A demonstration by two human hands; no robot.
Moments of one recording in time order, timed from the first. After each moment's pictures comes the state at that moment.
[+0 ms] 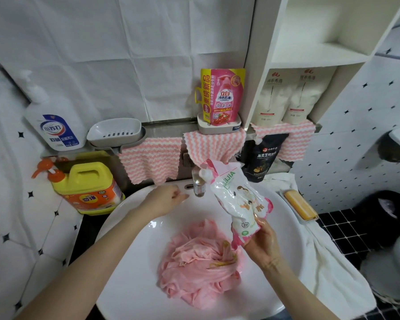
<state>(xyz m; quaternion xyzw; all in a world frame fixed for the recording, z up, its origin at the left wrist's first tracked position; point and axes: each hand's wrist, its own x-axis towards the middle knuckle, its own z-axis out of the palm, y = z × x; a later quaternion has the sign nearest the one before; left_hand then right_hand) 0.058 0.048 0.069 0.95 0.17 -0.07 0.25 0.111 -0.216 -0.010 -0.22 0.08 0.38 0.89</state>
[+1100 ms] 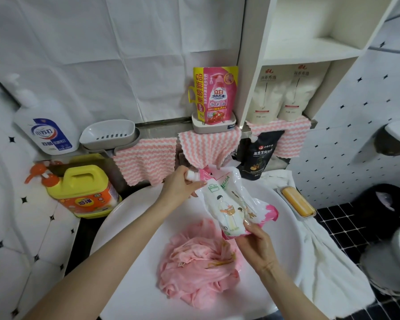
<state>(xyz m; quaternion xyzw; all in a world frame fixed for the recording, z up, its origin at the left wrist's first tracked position) 0.084 0.003 0.096 0.86 0.22 0.08 0.46 0.099 -0.210 -0.005 -0.22 0.04 0.35 0.91</state>
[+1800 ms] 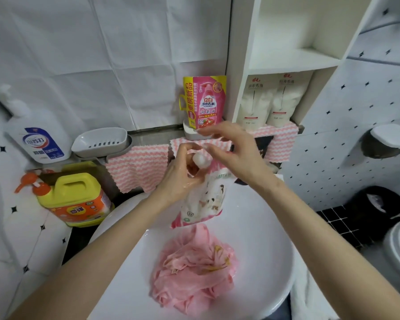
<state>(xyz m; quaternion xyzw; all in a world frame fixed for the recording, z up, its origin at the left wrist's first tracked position) 0.092 -0.014 0.144 0.86 -0.03 0.20 0.47 0.159 -0.165 0.200 -0.76 -0.43 -0.07 0.48</state>
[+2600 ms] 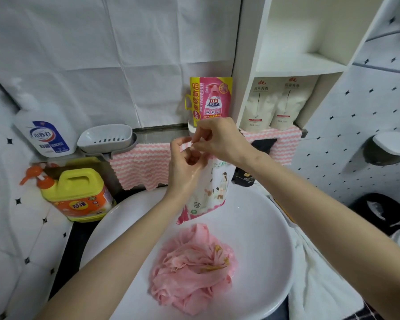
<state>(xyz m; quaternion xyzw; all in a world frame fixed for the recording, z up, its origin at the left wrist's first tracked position) 0.102 -0.032 0.139 0.69 0.12 0.30 0.65 0.173 -0.122 0.222 -0.83 -0.44 -0.01 0.34</state>
